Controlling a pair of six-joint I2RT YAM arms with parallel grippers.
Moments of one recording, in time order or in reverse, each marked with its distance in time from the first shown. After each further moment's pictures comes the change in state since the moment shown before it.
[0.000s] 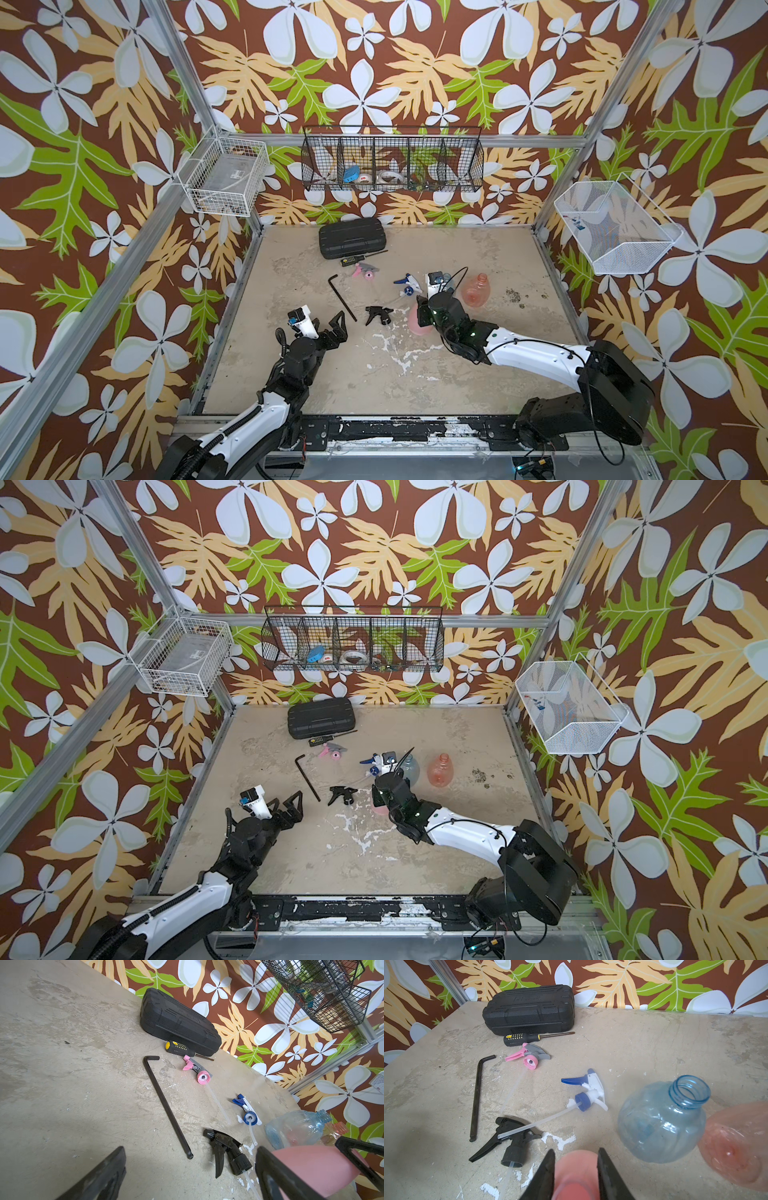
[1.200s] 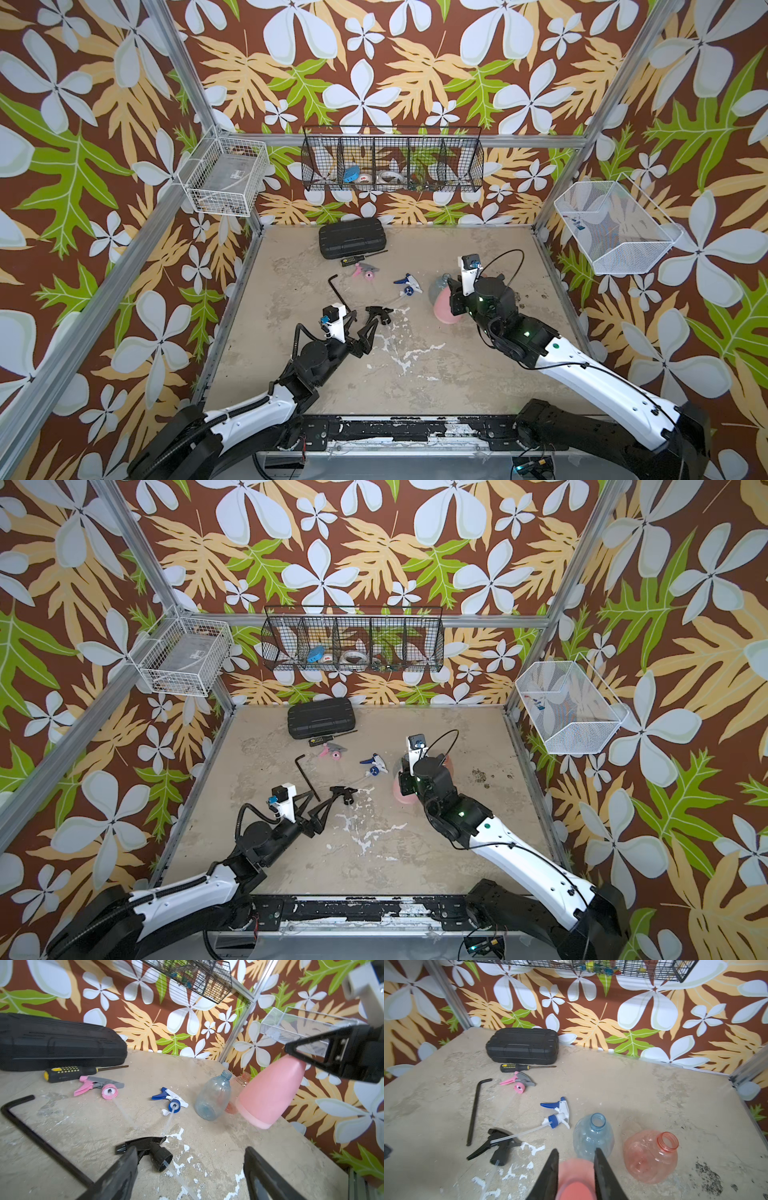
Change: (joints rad) left arm -0.284 0.172 0.058 0.325 0.150 0.279; right arm -0.129 -0.385 0.123 -0.374 -0.099 -0.211
